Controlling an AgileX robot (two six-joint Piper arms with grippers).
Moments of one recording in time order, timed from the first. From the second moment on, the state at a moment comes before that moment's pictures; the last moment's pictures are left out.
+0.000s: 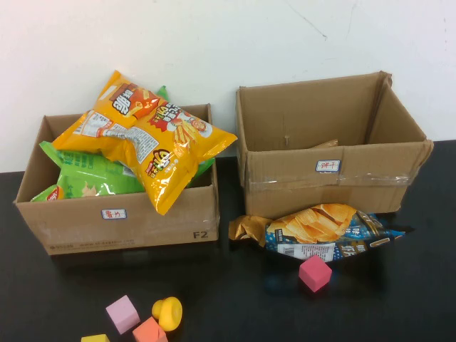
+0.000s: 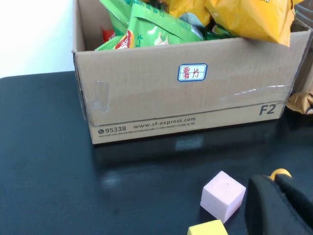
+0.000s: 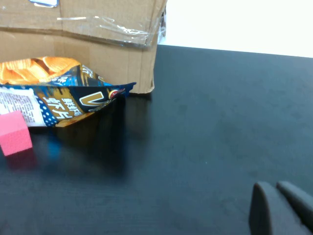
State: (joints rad) right arm 0.03 -0.01 0.02 -0.08 0.43 -0.04; left arm -0.07 -0.01 0.02 -0.21 0.37 0.14
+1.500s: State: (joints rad) right arm 0.03 -0.01 0.03 -0.08 0.19 -0.05; left arm -0.07 -0.01 0.03 -0.28 0.22 0.14
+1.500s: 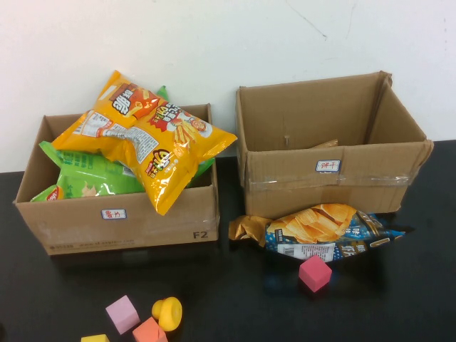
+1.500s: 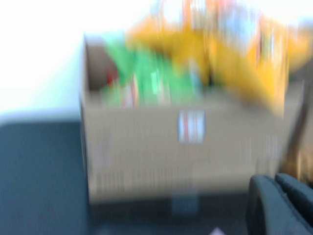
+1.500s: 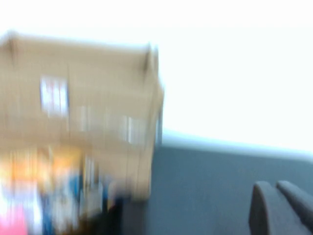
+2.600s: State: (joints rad) right arm 0.03 0.04 -0.30 0.08 0.15 -0.31; left arm -0.07 0.00 -0.15 -0.46 0.03 0.46
